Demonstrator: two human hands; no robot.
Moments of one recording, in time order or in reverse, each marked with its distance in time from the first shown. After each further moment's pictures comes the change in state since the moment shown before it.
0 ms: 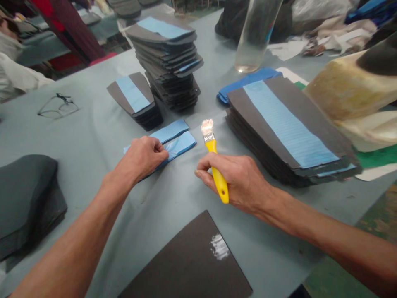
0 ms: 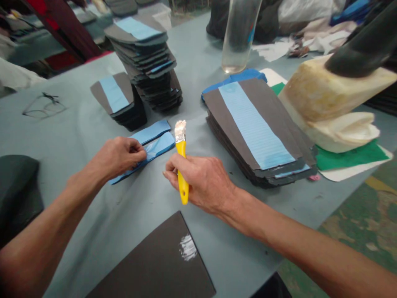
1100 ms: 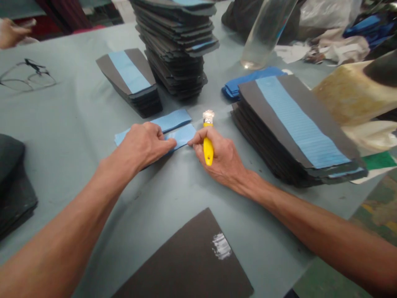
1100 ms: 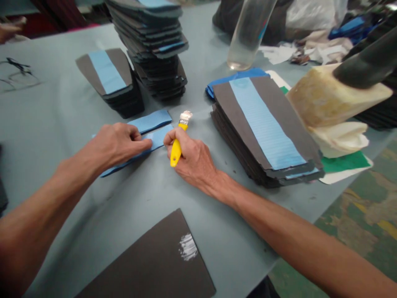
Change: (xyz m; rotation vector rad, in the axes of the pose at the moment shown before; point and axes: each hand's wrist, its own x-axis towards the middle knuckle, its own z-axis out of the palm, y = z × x) left_hand 0.009 0.001 0.013 0.061 0.044 -0.014; right_hand 0.030 0.020 0.043 0.216 0.063 0.233
